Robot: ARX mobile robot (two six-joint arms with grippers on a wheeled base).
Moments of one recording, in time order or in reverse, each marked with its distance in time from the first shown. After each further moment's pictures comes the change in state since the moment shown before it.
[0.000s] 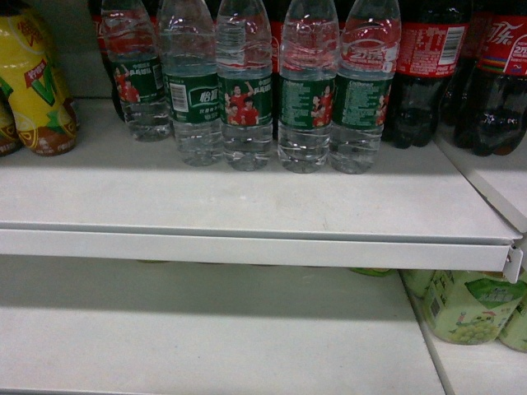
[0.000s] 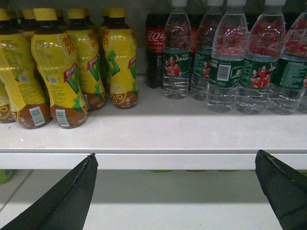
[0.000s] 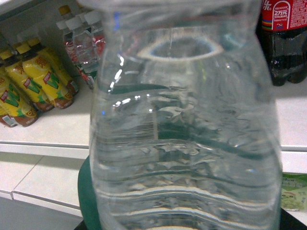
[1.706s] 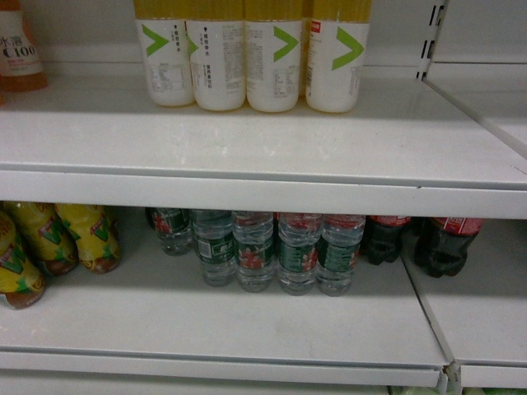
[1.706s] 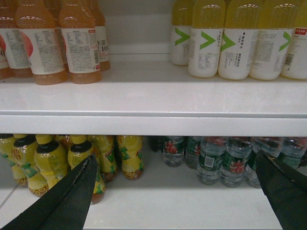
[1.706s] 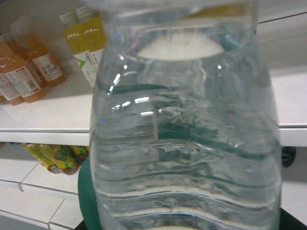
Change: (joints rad) left arm 0.000 0.000 0.000 0.001 0.000 0.000; right arm 0.000 0.000 0.014 0.006 0.006 0.001
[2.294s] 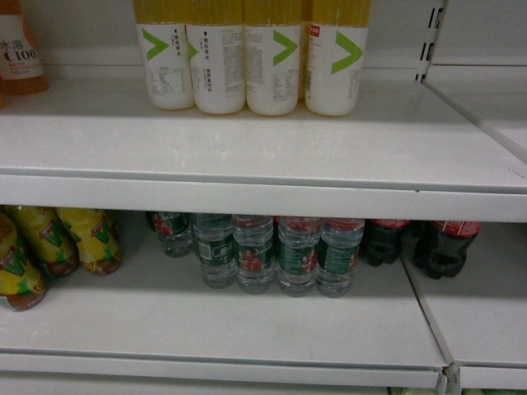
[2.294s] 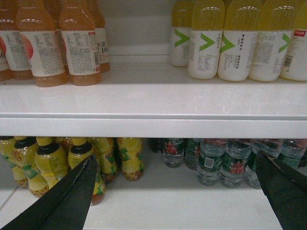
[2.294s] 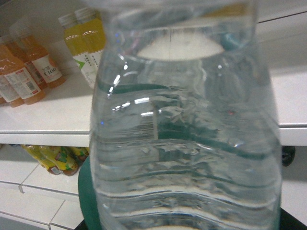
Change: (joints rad) left arm 0.000 0.000 0.000 -0.002 0.000 0.000; right arm 0.000 0.000 0.000 -0.002 0.000 0.000
